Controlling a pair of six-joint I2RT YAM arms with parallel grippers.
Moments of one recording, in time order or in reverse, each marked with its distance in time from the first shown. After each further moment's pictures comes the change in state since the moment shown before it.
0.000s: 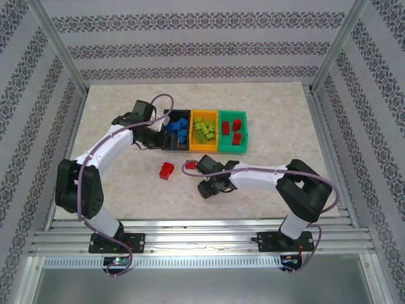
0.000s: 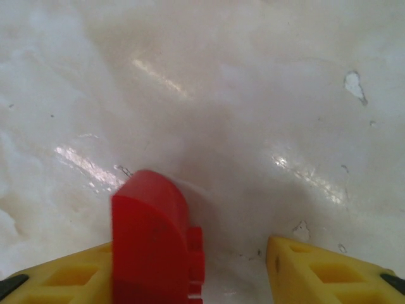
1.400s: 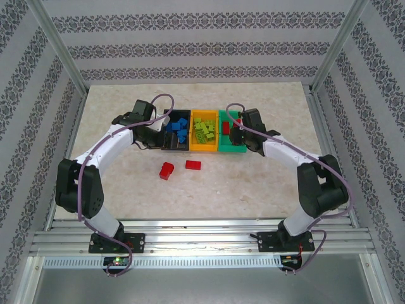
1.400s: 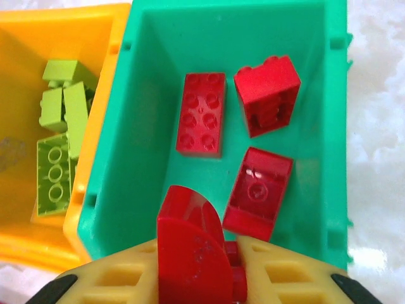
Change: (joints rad) left arm 0.000 0.003 0.007 -0.012 -0.006 0.014; right arm -0.565 -0.046 0.121 0.260 -0.042 -0.003
